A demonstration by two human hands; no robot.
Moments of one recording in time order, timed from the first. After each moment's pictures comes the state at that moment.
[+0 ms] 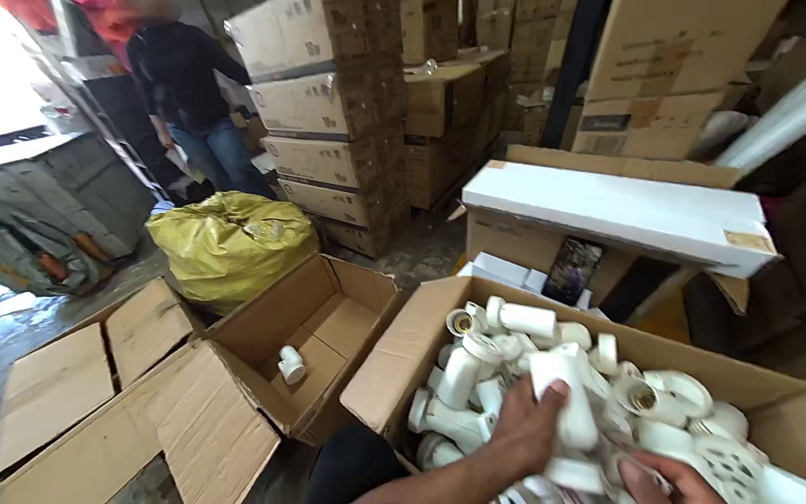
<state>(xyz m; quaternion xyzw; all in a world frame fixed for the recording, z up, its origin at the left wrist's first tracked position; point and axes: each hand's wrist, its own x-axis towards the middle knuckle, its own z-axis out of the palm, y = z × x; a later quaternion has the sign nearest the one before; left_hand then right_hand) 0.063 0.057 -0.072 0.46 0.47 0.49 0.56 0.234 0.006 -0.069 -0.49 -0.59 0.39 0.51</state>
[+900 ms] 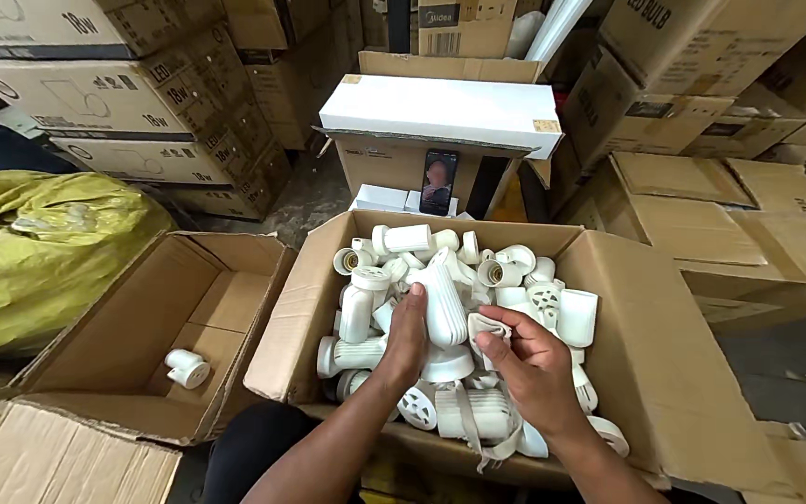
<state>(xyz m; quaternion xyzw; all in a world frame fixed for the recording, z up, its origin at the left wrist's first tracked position) 0.062 0.057 -0.077 0.40 0.43 0.52 0.62 0.224 0.005 -0.053 -0.43 -0.55 0.40 0.59</state>
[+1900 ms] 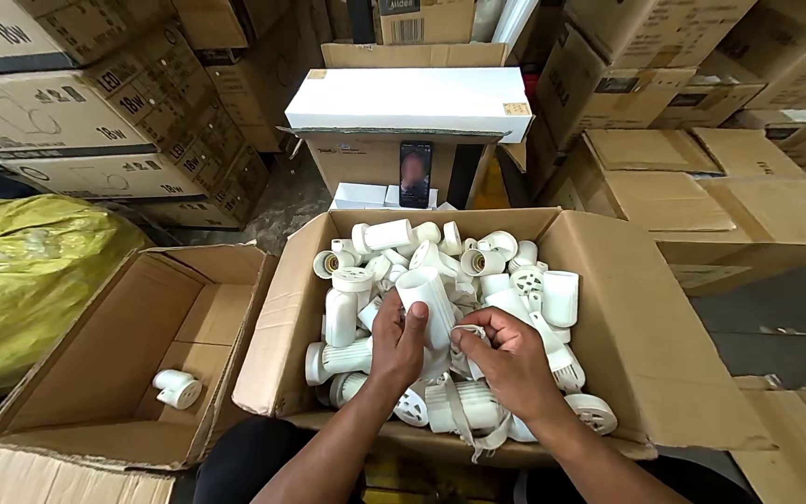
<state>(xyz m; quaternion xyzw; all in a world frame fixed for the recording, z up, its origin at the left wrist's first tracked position) 0.064 0.051 -0.089 0.58 0.39 0.59 0.41 0.221 0.003 -0.050 -0.53 -0.51 0.43 0.52</state>
